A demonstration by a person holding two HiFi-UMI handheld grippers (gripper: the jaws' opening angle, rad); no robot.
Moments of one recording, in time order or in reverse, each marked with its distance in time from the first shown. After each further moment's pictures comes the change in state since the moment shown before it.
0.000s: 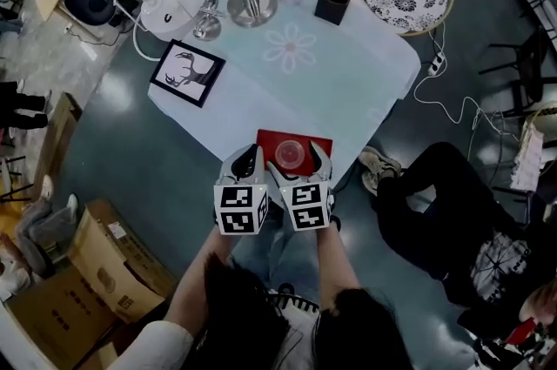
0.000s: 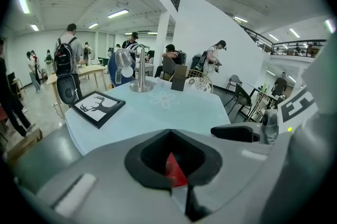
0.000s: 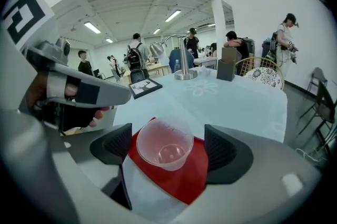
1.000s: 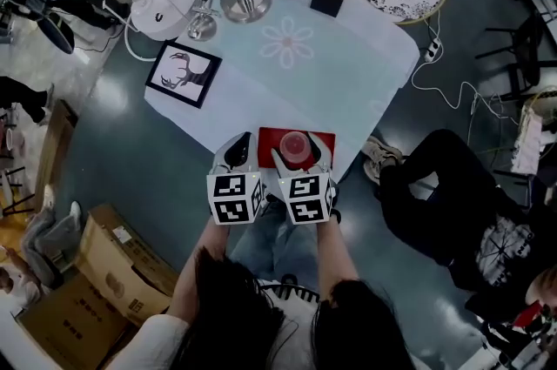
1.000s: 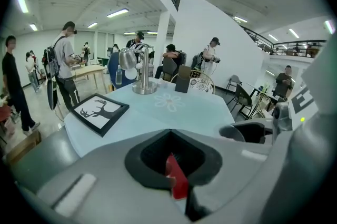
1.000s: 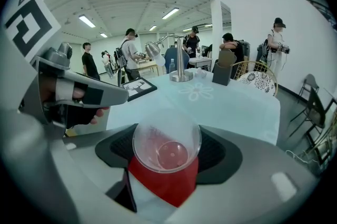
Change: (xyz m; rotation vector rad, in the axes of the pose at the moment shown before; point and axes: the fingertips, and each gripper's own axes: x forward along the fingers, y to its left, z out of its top) left arm 0.016 0.028 0.015 0.003 -0.005 -0.010; right arm 0.006 -0.007 0.021 0.002 0.026 -0.085
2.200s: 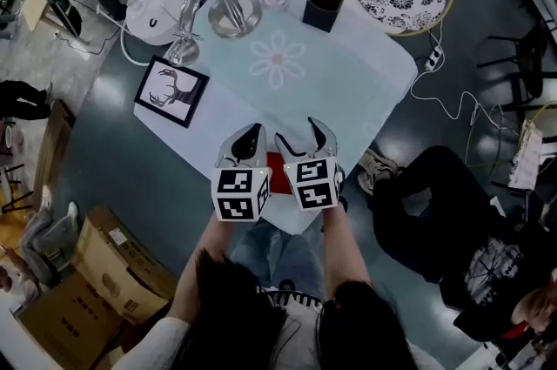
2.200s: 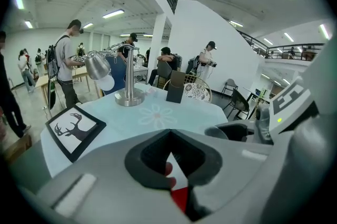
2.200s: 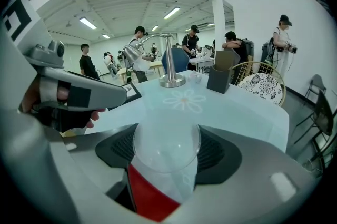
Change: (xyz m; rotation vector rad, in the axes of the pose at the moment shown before) left arm 0.062 -0.037 0.064 0.006 -0.038 -0.056; right arm 0.041 -0.074 0.051 -0.020 -0.006 0.047
